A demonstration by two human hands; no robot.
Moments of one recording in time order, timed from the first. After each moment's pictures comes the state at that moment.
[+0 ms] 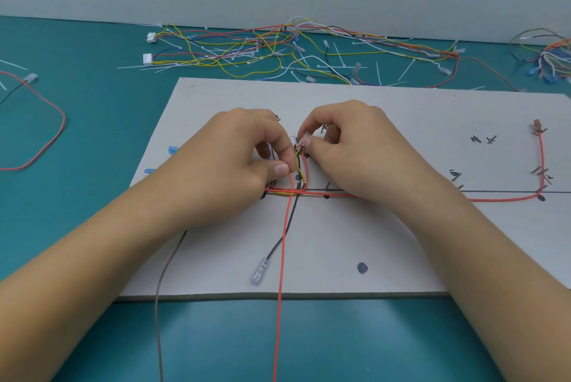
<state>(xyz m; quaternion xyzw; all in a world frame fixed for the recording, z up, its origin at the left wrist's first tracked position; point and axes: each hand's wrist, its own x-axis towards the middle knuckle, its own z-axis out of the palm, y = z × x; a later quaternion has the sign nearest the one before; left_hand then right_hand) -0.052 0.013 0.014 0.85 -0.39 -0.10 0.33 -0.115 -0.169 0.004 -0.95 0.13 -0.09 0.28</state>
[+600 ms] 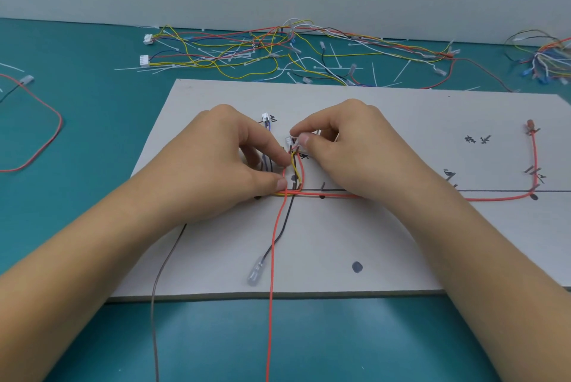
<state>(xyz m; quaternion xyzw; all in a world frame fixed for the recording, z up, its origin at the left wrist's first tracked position) -0.053 0.018 0.018 0.86 -0.33 -0.13 0.36 -0.117 -0.172 0.007 -0.94 0.13 -0.09 0.30</state>
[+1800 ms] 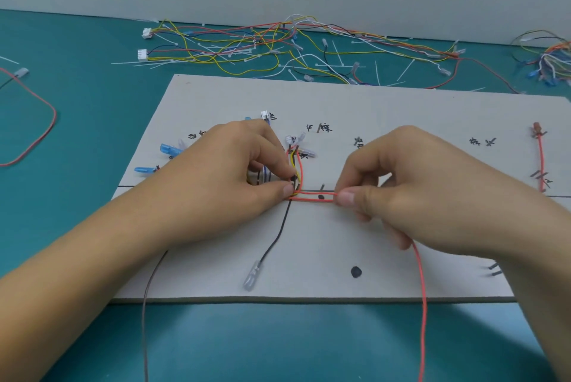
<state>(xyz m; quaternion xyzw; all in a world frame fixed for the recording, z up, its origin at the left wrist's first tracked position) -0.061 0.018 0.008 0.85 -0.39 -0.13 0.34 -0.184 -0.179 0.051 -0.94 0.11 0.08 0.33</state>
